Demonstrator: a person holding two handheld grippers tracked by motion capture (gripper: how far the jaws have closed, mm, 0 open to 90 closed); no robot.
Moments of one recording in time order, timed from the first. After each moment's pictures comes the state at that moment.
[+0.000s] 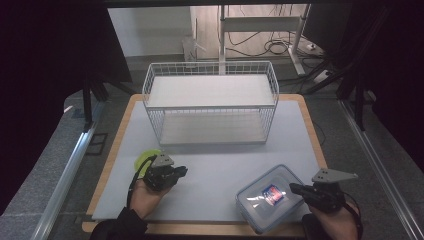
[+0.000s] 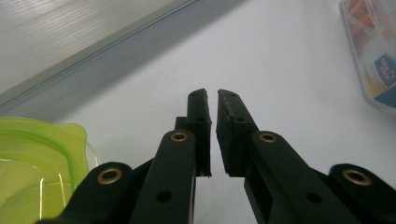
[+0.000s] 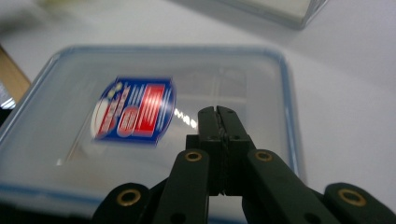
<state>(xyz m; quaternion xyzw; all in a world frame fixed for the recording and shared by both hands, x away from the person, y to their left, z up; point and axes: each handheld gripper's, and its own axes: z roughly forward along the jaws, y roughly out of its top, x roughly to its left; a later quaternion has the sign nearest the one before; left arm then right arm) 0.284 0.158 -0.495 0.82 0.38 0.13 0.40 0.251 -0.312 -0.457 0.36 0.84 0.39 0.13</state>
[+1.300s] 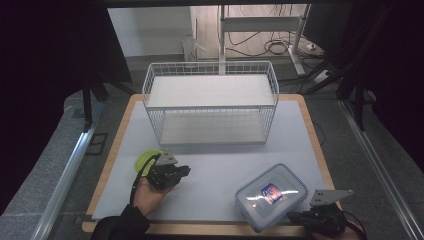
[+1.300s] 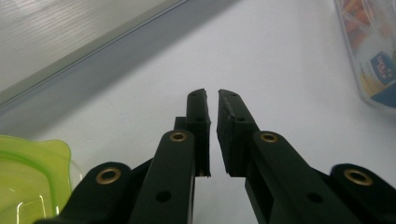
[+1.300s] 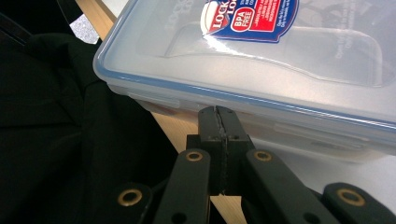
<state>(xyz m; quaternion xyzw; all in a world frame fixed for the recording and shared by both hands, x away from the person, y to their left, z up) 0.291 0.152 -0.498 0.83 0.37 0.12 0.40 0.213 -0.312 -0.472 0.31 0.88 0.37 0.02</state>
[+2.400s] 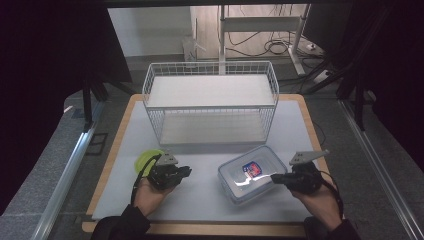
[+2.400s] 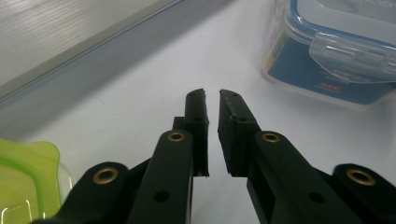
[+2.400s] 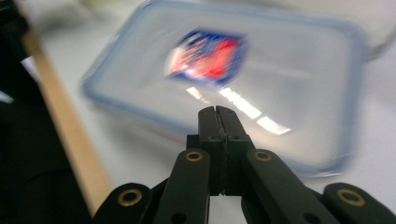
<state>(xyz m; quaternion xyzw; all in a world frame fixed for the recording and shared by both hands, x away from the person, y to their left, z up) 0.291 0.150 -0.500 0.83 0.37 0.11 0.41 0.301 -0.270 -0.445 0.31 0.87 0.37 0.06</state>
